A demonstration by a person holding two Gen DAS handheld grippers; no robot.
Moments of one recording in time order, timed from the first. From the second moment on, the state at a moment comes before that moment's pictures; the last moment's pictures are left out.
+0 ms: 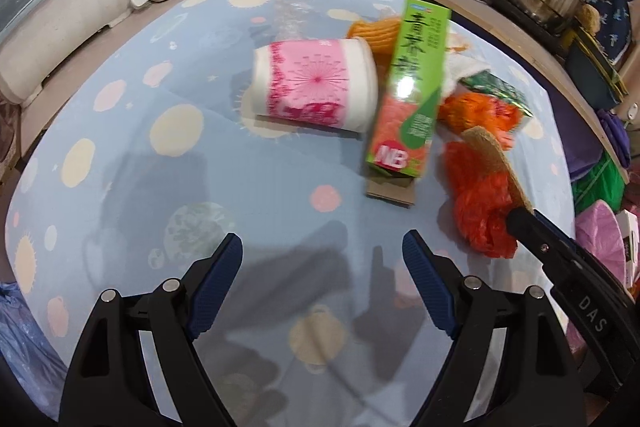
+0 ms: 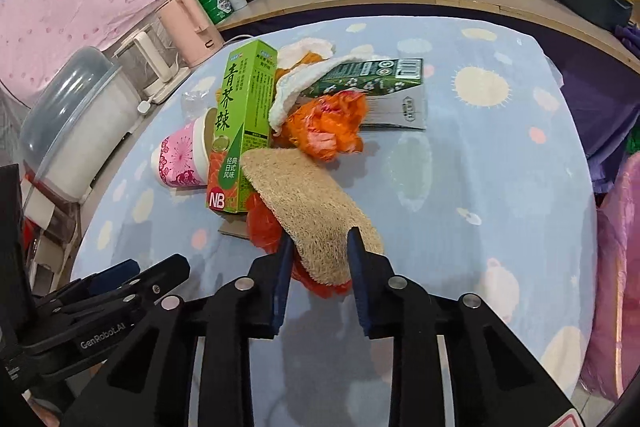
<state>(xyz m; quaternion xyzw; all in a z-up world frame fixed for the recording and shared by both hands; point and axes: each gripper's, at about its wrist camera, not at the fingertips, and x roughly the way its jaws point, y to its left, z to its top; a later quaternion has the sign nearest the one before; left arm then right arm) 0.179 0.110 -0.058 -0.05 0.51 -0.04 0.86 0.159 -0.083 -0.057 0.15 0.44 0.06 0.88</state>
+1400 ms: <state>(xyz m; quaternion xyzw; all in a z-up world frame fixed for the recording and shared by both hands) 0.122 -0.009 -0.012 0.01 0.49 -0.21 0.85 0.039 -0.186 -0.013 0.21 0.38 -0.01 0.90</state>
